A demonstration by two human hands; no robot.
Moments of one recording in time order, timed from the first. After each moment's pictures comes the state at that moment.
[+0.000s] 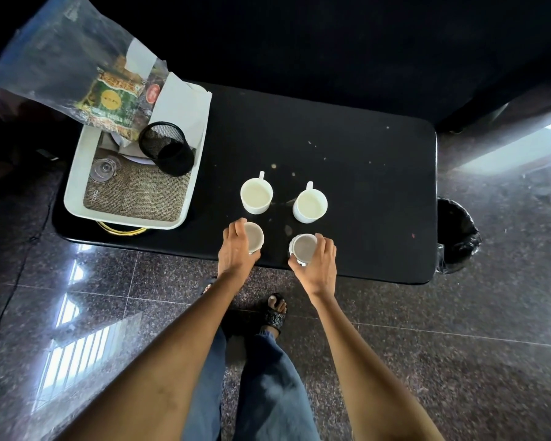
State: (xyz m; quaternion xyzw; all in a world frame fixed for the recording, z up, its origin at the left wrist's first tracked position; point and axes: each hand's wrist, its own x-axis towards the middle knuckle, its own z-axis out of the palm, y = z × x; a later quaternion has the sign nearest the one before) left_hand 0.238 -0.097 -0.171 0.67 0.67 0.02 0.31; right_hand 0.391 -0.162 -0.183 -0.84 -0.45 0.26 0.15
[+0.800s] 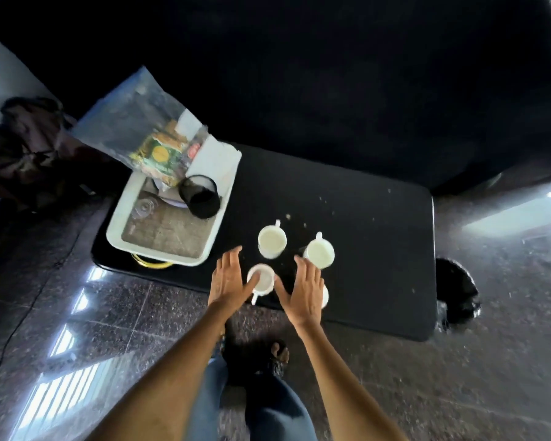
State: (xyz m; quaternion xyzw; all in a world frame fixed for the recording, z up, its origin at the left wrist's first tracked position) left_hand 0.195 -0.081 -0.131 0.67 0.68 0.08 0.30; right_hand 0.349 -0.127 -0.130 -0.77 -0.59 0.16 0.17
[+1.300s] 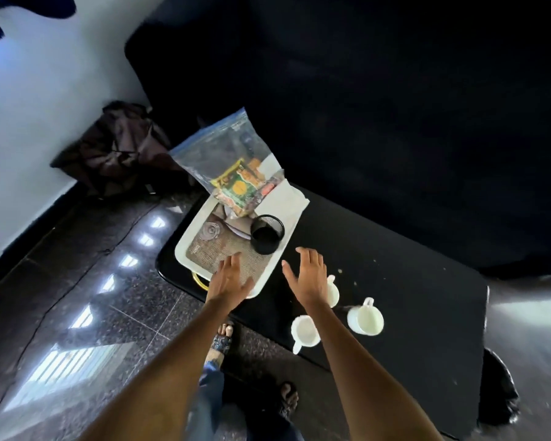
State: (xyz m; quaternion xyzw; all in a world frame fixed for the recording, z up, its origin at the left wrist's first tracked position) left_hand 0.071 -0.006 -0.098 0.61 0.73 0.05 0.30; right_hand 0.250 0.019 -0.088 -0.68 -0.69 0.20 0.14
